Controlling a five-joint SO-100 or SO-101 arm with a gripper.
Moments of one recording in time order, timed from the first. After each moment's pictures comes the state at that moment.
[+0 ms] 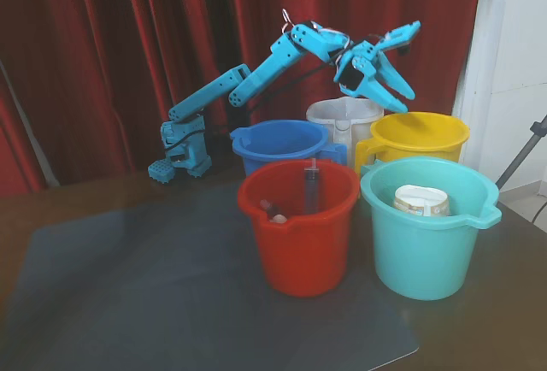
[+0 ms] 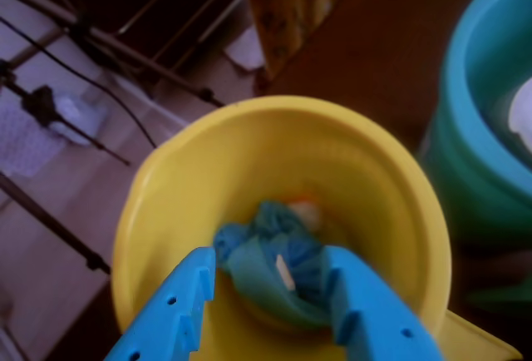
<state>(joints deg) -52.5 33.3 -2.2 68.5 109.1</state>
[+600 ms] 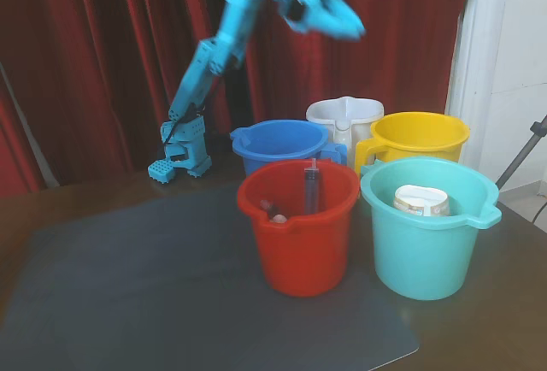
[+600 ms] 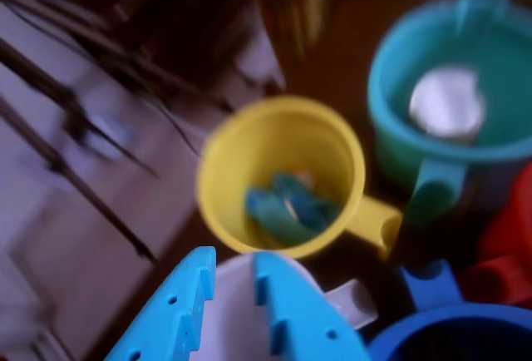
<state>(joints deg) -52.5 65.3 -2.6 91.8 112.8</state>
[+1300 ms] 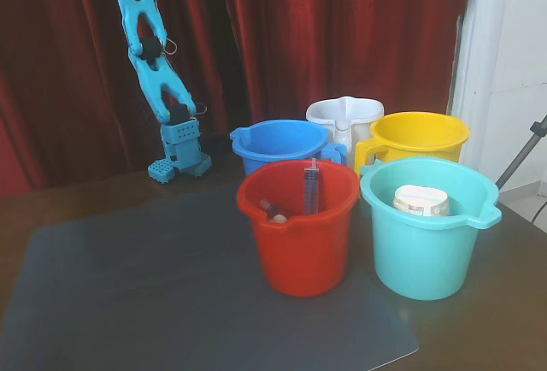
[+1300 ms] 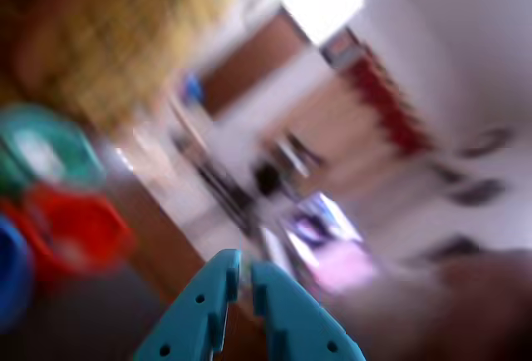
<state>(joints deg) -17.5 134.8 46.3 91.9 31.6</state>
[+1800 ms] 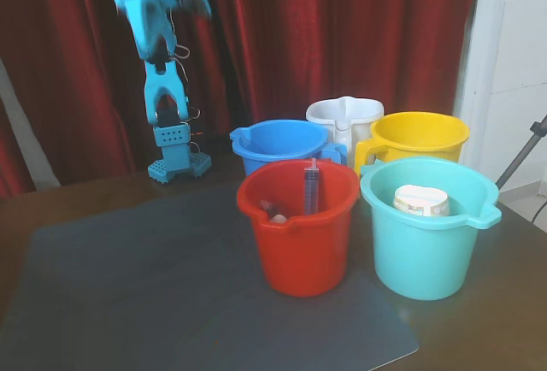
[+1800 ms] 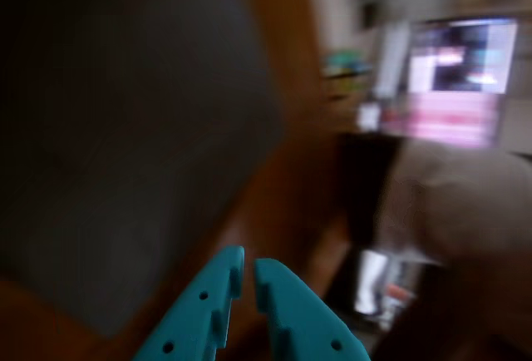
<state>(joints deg) 1.8 146.7 95.6 91.9 11.9</state>
